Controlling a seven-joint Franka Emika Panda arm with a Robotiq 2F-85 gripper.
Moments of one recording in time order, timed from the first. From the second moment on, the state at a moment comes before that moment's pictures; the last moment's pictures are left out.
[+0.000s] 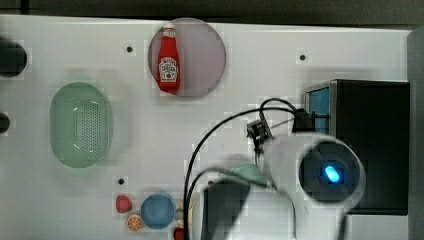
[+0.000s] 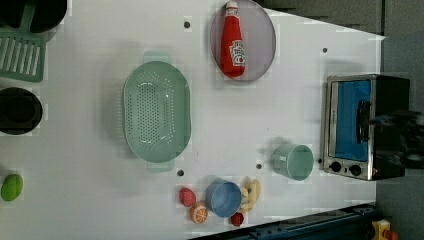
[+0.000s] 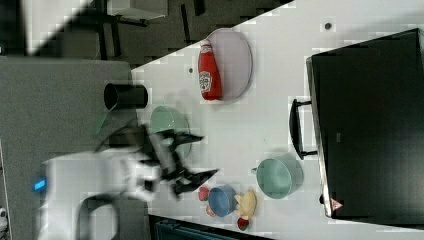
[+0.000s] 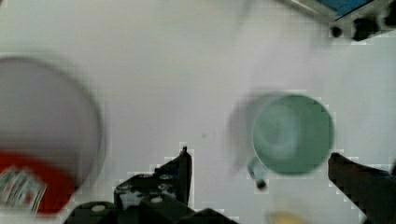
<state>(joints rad) -0.05 -0.22 -0.16 -2.30 -0.03 0.49 0.20</state>
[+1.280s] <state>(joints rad) -0.03 0.29 -0.19 -2.46 0.00 0.99 0.68</state>
